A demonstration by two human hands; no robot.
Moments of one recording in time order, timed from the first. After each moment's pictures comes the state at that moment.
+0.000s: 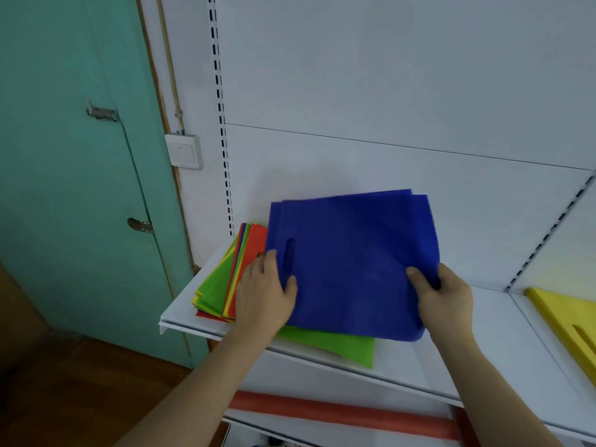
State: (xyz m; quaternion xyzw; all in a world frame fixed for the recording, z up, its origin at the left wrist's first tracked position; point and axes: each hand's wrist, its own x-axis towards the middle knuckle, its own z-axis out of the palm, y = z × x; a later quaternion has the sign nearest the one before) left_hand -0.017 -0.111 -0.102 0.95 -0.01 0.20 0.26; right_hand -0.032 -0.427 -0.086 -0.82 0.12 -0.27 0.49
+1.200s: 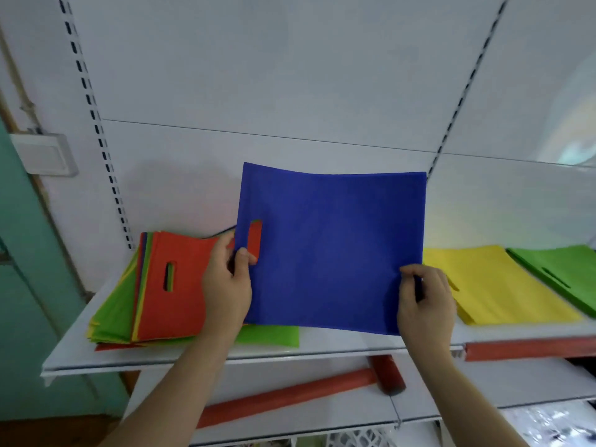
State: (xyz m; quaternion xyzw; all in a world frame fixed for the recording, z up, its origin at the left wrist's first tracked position) left_hand -0.017 -0.186 -0.081 0.73 -0.10 0.22 0.63; right_hand -0.156 -0.470 -0.074 -0.80 0.17 -0.45 0.35
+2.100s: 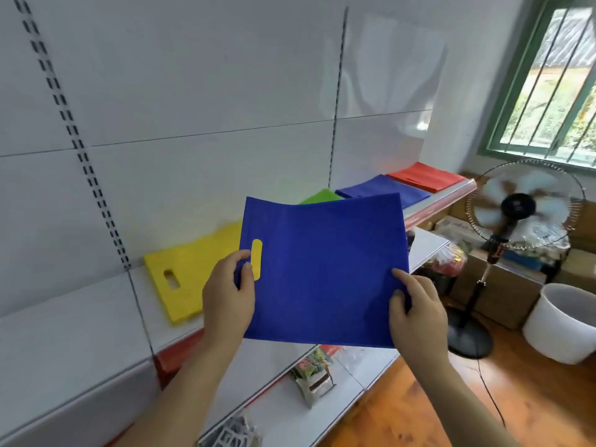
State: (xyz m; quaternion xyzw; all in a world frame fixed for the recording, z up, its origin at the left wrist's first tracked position) left_hand -0.231 -0.693 -0.084 0.75 -0.33 0.10 0.56; right_hand -0.488 -0.870 -0.111 -0.77 0.39 -0.47 0.20
